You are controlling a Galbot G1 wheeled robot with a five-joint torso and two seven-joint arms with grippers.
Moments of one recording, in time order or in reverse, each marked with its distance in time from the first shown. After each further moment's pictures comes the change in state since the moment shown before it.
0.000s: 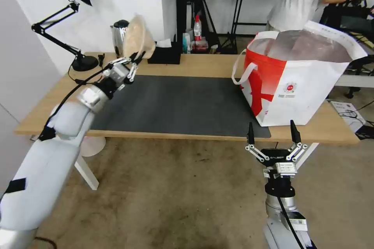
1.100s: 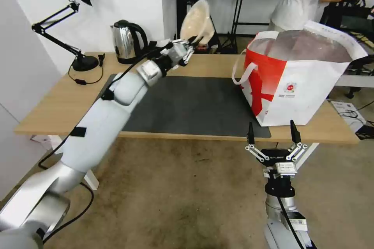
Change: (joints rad) left arm -0.426 -0.190 0.435 0.258 -0.018 -0.029 -0.029; right arm 0.000 0.000 0.000 0.000 0.000 0.000 0.000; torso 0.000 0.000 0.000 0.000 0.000
